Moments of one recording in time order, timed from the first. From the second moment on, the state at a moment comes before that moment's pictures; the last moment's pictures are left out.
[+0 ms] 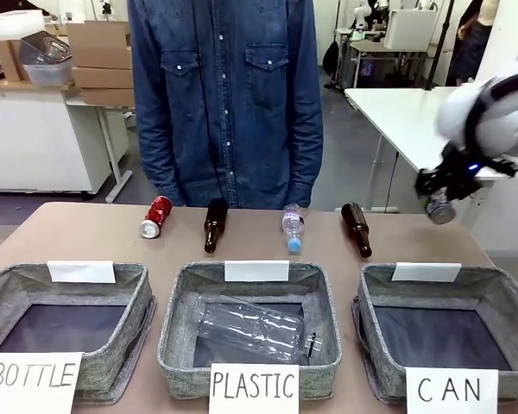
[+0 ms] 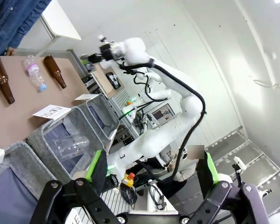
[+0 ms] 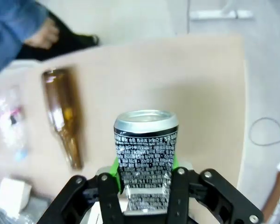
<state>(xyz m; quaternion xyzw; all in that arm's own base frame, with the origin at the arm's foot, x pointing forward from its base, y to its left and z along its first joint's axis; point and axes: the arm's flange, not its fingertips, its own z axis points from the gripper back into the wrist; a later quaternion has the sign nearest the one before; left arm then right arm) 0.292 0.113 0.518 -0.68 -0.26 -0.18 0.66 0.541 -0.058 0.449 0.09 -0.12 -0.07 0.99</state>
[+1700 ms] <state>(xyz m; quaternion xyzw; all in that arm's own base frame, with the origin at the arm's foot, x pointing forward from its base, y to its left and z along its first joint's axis) 0.292 0.114 0.518 -0.68 -0.26 -0.18 0.66 0.281 -0.030 0.508 0.20 -0.02 0.37 0.91</state>
